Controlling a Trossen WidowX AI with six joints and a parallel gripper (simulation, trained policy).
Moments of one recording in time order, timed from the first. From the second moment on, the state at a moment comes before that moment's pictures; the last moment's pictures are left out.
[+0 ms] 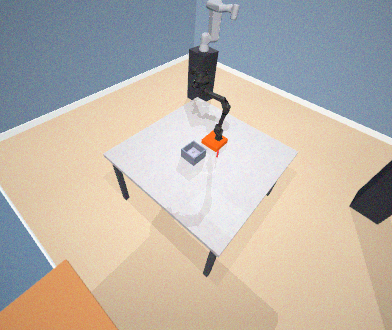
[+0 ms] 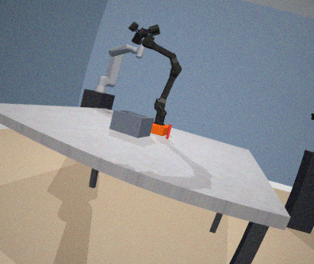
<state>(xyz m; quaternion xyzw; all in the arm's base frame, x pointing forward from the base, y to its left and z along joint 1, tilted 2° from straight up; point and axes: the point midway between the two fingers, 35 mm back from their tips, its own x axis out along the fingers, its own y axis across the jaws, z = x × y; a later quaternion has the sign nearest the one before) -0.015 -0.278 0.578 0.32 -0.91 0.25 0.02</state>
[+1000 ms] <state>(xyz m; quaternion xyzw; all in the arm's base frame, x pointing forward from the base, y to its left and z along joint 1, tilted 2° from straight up) 0.142 -0.298 0.536 0.59 -0.78 -0.02 0.19</state>
